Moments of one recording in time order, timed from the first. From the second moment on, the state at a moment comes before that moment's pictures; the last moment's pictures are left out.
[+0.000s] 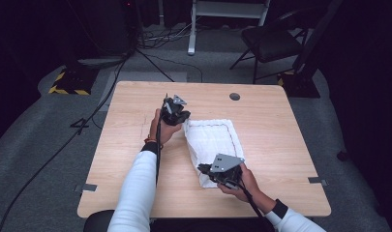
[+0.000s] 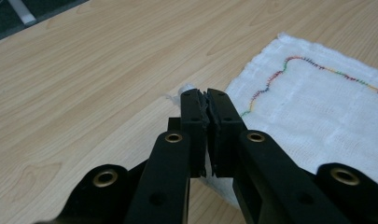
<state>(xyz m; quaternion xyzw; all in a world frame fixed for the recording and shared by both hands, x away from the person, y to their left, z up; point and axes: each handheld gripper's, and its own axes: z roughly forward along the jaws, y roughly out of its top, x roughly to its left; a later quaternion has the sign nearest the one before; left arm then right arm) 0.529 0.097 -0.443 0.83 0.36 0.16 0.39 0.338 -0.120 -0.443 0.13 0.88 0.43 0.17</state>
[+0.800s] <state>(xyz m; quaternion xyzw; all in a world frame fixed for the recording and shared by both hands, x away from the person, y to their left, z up) 0.535 0.023 -0.440 0.85 0.31 0.14 0.39 0.330 -0.199 -0.435 0.19 0.87 0.41 0.21</state>
